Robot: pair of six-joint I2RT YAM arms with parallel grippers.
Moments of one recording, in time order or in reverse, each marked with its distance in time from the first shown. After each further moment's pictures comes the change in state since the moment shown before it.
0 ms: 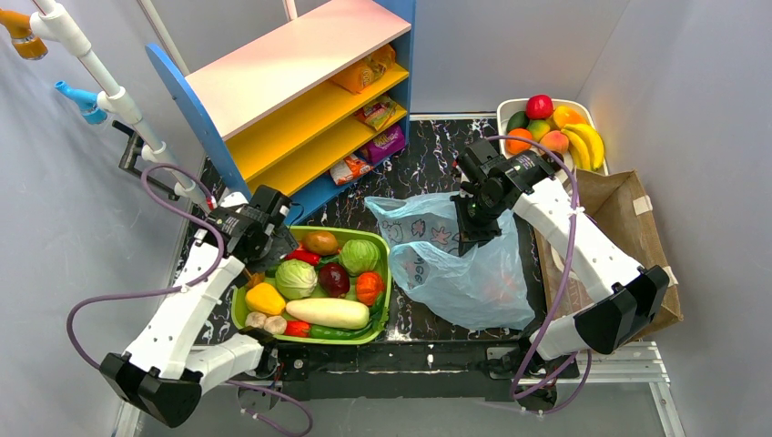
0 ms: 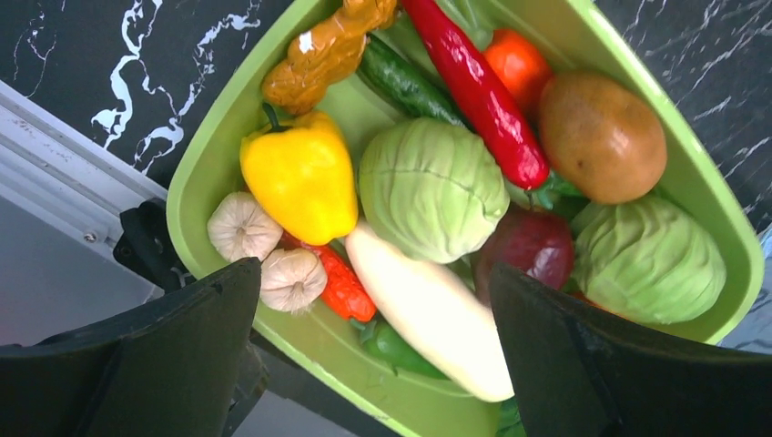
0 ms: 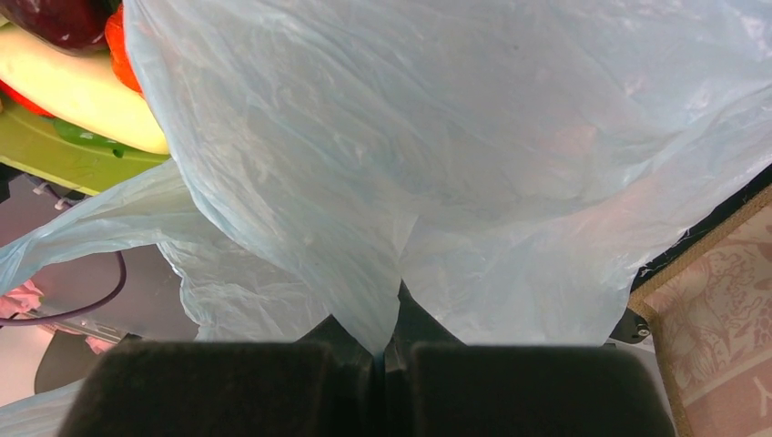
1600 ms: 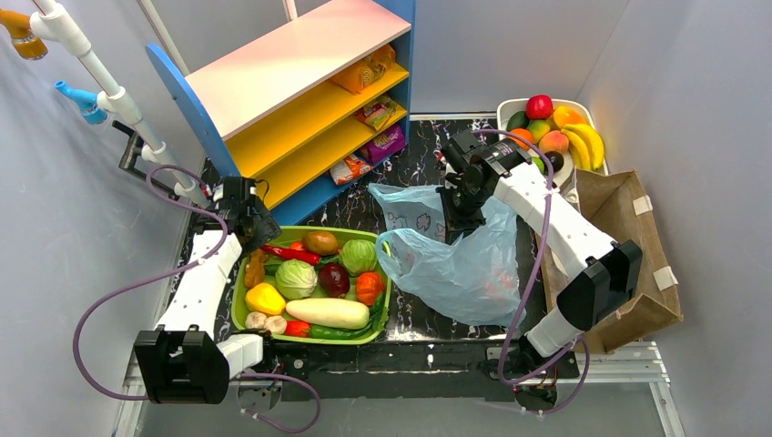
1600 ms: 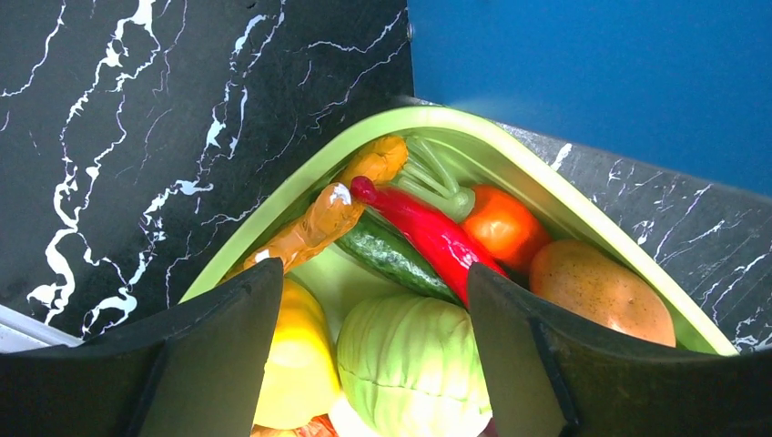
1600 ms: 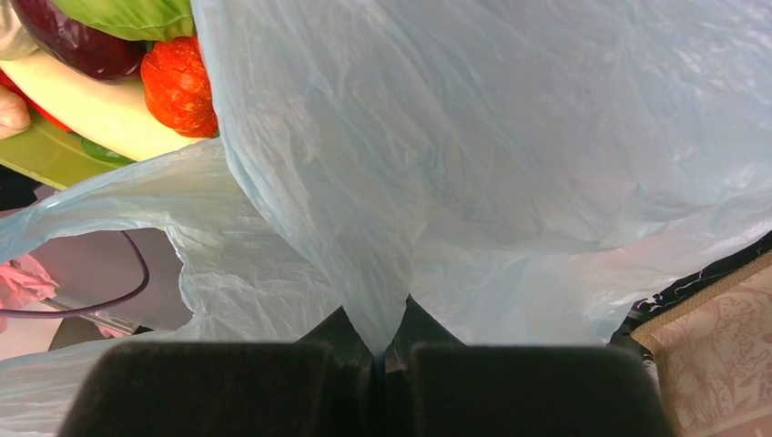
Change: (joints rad) left arm 0.429 0.097 -0.237 0.568 0.195 0.462; right arm -0.002 0.146 0.082 0.041 -0.047 -0.026
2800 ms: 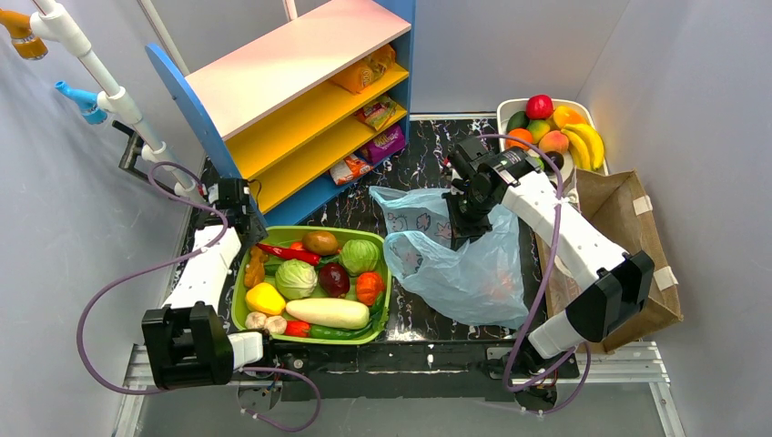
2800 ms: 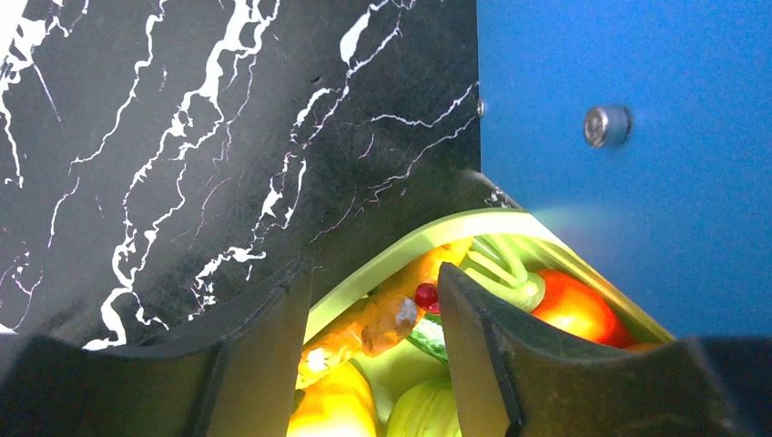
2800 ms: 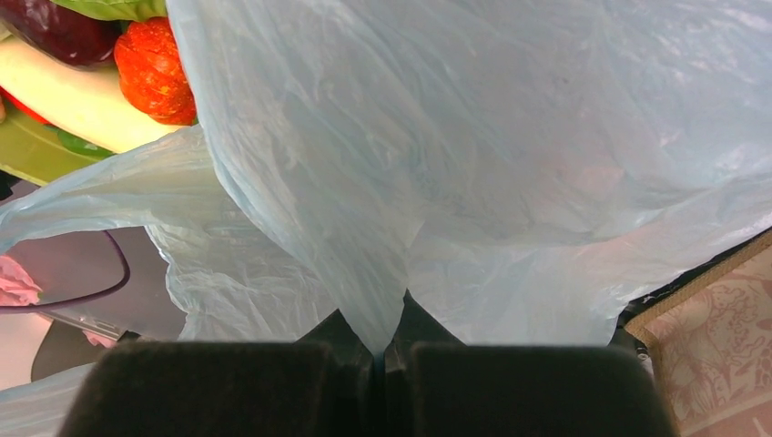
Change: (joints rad) left arm 0.085 0.080 -0.067 0.167 -0.074 0.114; right arm 0.000 -0.071 -0.071 0.008 0.021 -0.001
